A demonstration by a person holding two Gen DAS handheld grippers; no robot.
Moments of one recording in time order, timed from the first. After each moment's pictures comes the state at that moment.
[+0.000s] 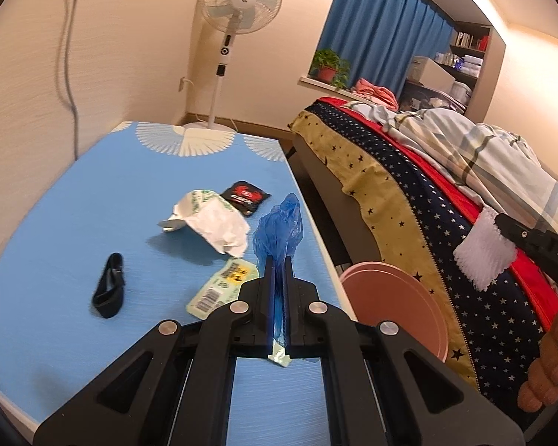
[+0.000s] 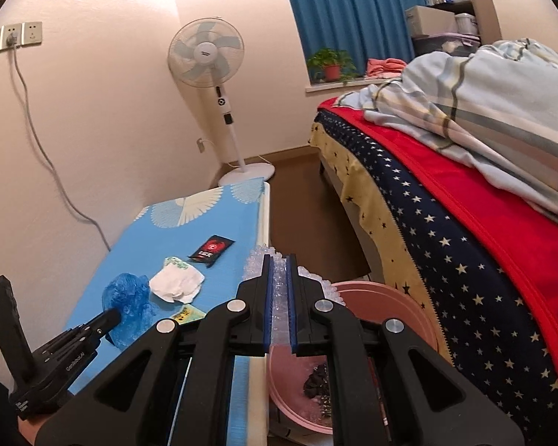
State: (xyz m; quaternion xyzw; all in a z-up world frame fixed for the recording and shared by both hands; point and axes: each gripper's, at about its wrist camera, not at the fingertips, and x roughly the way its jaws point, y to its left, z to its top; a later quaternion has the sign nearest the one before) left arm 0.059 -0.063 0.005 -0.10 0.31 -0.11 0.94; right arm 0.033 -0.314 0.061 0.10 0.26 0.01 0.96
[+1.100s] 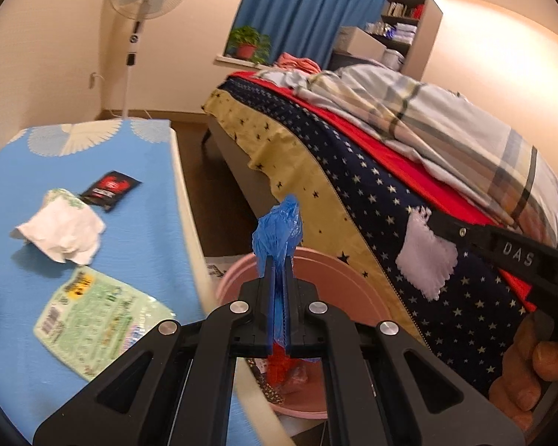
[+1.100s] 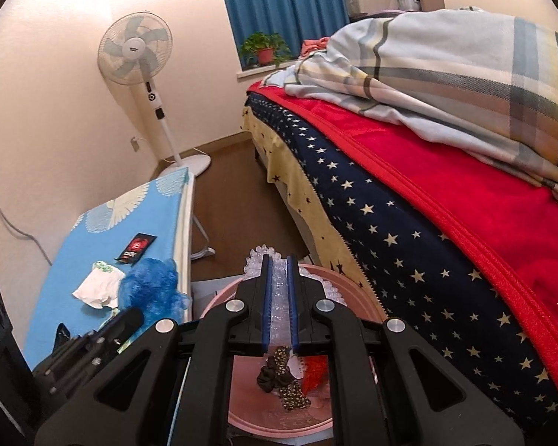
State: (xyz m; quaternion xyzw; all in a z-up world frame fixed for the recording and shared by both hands) left arm 0.090 -0.186 -0.026 -0.07 0.32 -0.25 0.91; right arm 0.046 -0.369 0.021 0.13 0.30 -0.11 0.94
